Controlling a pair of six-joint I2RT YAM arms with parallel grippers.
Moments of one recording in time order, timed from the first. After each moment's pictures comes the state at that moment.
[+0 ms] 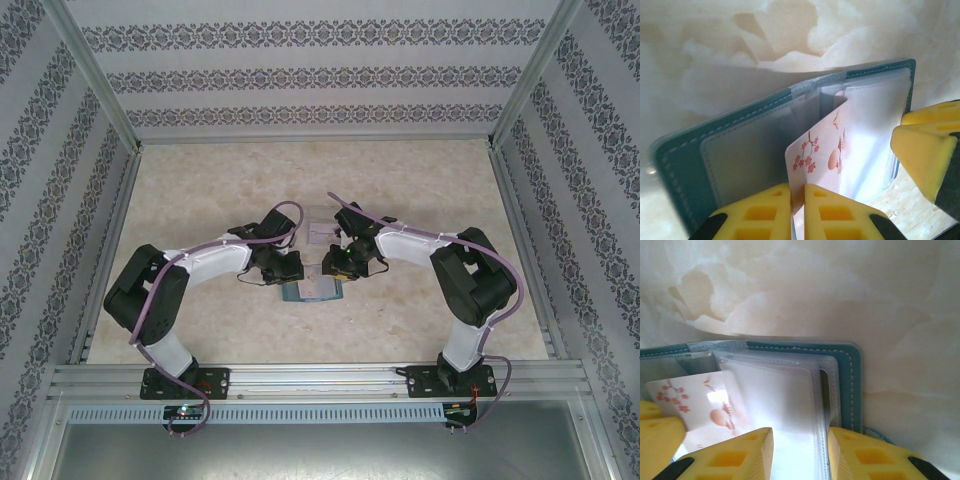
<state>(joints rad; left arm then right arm) -0.57 1.67 0.97 -0.50 0.33 -0.72 0.59 1.80 1.06 -0.52 -0.40 0.71</state>
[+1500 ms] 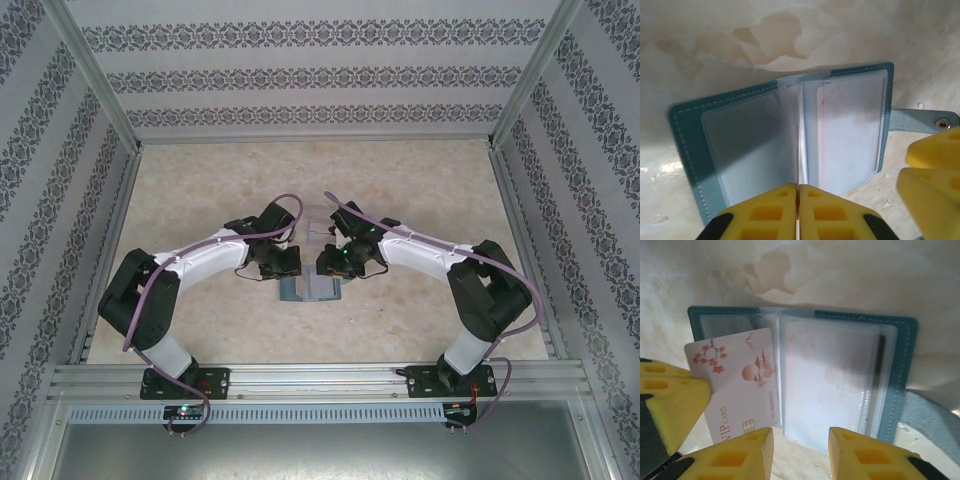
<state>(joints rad) -0.57 1.64 1.04 -0.60 0.32 -0.69 0.66 1.69 1.06 -0.54 -0.39 0.71</state>
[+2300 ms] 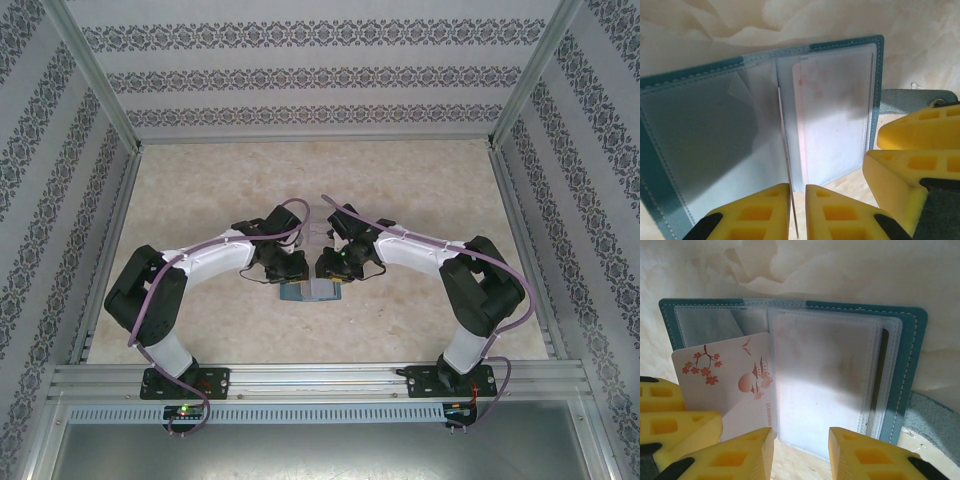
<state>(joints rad) -0.61 1.67 1.05 -0.59 0.37 -0.69 0.66 1.73 1.06 -0.55 -0.40 0.72</state>
